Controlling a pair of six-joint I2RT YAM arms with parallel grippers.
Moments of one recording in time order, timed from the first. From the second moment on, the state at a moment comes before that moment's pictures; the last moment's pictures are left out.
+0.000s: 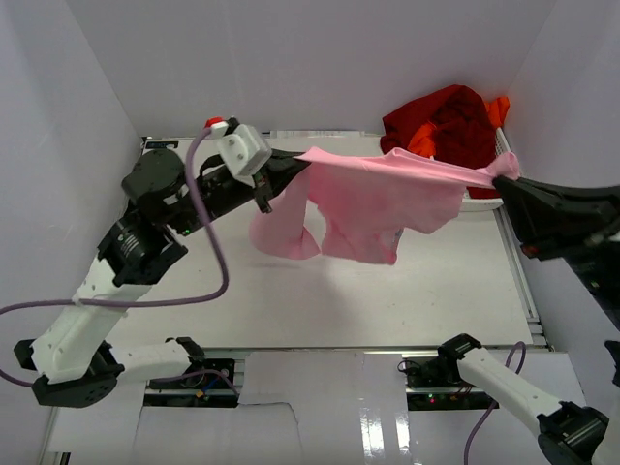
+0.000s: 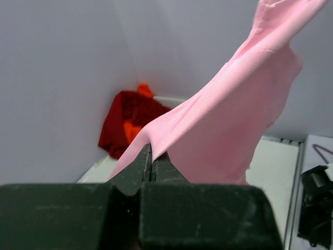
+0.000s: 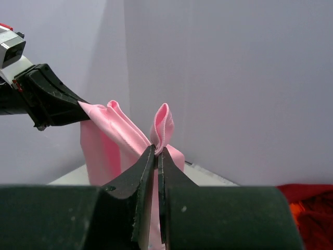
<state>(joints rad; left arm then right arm) -0.83 1.17 1.70 -0.40 0.15 0.20 0.51 0.79 1.83 -0.67 -0.16 0.07</state>
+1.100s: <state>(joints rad) -0.66 1.62 1.08 0.12 0.33 -0.03 0.39 1.44 1.47 -0.62 -0.07 0.11</state>
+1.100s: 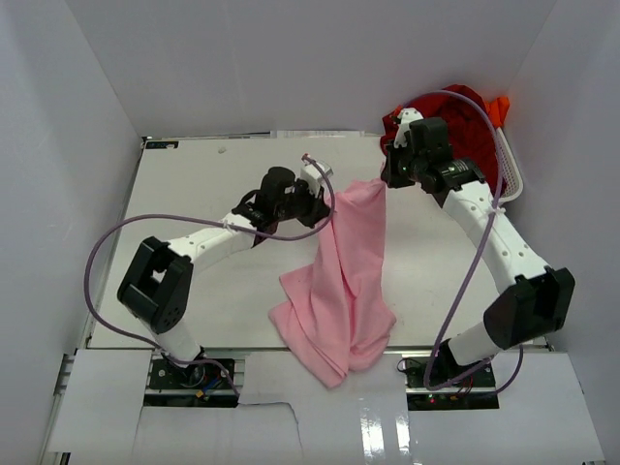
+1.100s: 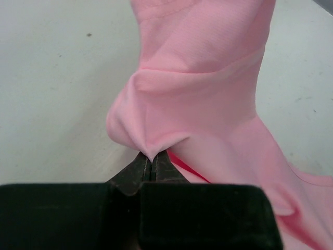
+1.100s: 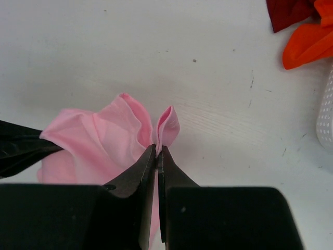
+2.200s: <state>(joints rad) -0.20 1.70 1.13 -0.27 0.63 -0.13 0.31 1.55 1.51 -0.60 -0.14 0.11</state>
